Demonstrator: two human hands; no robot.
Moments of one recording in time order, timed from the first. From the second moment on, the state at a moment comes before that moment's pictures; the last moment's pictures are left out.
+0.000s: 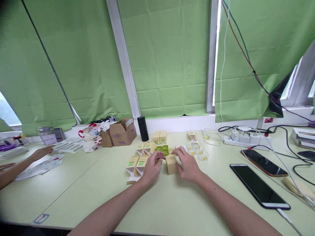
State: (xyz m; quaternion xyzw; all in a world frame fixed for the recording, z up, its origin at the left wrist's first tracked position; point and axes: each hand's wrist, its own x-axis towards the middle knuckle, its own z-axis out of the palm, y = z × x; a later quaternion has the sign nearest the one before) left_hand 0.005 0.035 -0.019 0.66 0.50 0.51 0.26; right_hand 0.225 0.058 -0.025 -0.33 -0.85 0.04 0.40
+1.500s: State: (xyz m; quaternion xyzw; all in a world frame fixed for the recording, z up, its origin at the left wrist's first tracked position) left_hand 0.031 0.034 0.031 0.89 0.45 0.10 -0.04; right_hand 0.215 0.061 -0.019 -0.59 -0.80 0.06 0.10
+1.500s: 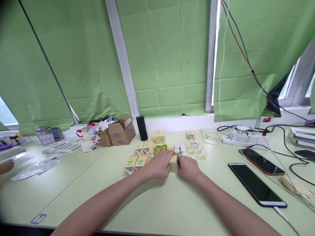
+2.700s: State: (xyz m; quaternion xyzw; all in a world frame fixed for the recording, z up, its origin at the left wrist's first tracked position) left_hand 0.065 0.235 0.033 0.79 0.60 0.00 -0.11; right_hand 0.217 0.065 -0.019 -0.58 -0.81 0.05 0.09
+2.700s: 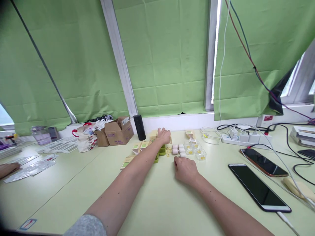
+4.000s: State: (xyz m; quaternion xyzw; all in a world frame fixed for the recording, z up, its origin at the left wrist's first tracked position) left_hand 0.095 0.229 0.014 0.73 0.68 0.07 0.04; right_hand 0.216 0.061 -0.020 -0.57 -0.82 0.03 0.09
